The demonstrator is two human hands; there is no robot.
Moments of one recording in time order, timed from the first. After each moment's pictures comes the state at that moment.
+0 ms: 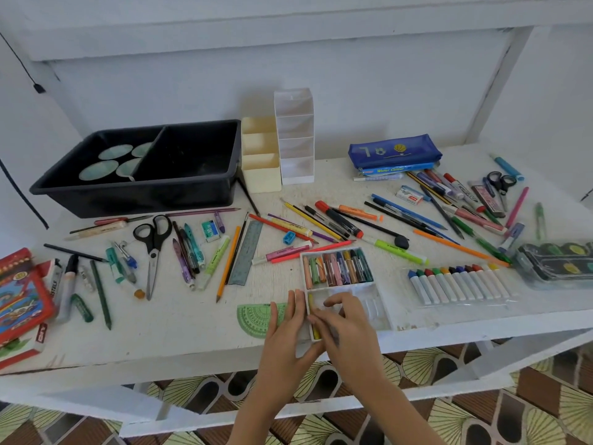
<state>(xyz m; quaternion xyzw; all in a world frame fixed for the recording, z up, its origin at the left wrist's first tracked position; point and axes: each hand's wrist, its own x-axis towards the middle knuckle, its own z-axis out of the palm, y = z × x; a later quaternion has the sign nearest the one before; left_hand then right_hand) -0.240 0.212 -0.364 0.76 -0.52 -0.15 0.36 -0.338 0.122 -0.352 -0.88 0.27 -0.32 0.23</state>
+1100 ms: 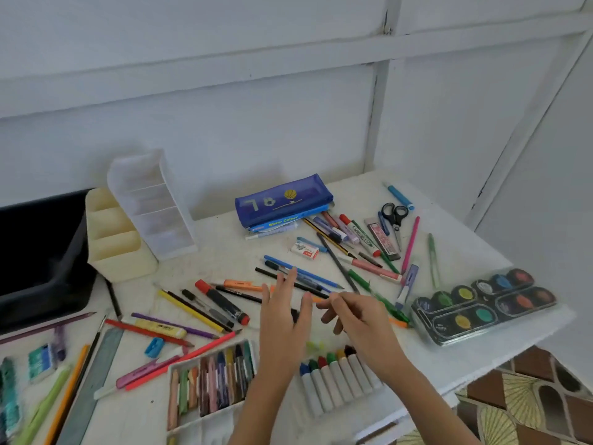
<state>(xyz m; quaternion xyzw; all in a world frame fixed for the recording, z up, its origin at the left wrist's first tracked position) -0.303 -0.042 -0.303 0.75 -0.42 -0.20 0.47 -0.419 -0.096 -0.289 -0.67 0.42 -0.32 0.52</state>
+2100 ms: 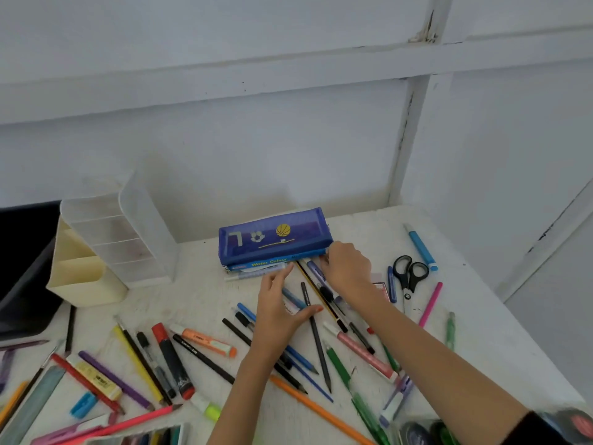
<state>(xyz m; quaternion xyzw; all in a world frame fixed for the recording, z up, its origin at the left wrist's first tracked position) -0.260 -0.195 -0.335 0.76 -0.45 -0.10 0.46 -0.335 -0.322 -0.280 -0.86 0.47 -0.07 0.17</state>
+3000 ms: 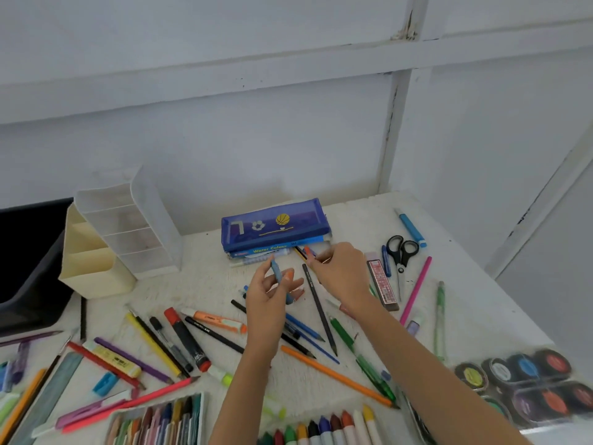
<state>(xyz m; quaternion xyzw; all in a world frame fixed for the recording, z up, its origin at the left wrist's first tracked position) -0.286 -0.153 -0.293 0.62 -0.20 -0.29 0.70 -0.362 -0.251 -0.266 -0.76 0.48 -0.23 0.37</state>
